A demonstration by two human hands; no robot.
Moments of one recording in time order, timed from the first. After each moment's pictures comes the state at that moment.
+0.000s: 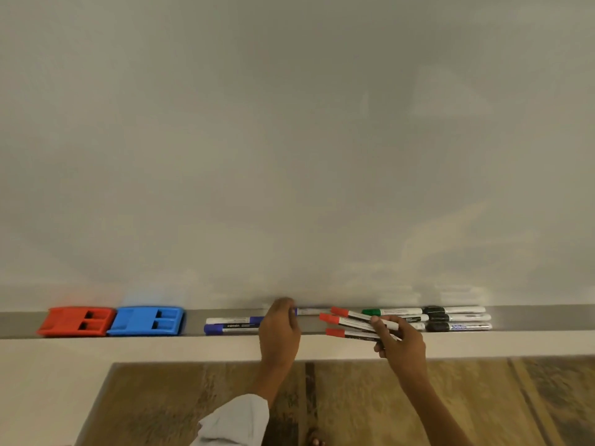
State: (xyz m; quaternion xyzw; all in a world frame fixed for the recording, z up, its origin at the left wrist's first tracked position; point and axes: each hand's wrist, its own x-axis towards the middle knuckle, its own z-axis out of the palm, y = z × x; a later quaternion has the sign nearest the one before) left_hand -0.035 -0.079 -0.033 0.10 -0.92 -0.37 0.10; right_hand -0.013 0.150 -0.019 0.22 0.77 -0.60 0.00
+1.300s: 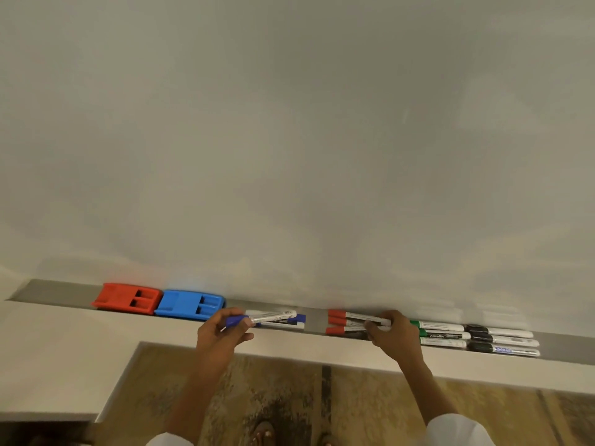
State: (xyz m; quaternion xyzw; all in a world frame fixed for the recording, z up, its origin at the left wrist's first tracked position) left_hand 0.023 -0.248 -0.003 0.31 -0.63 -0.71 0.03; right_hand -0.061 0.083 -0.034 0.17 0.90 -0.39 0.12
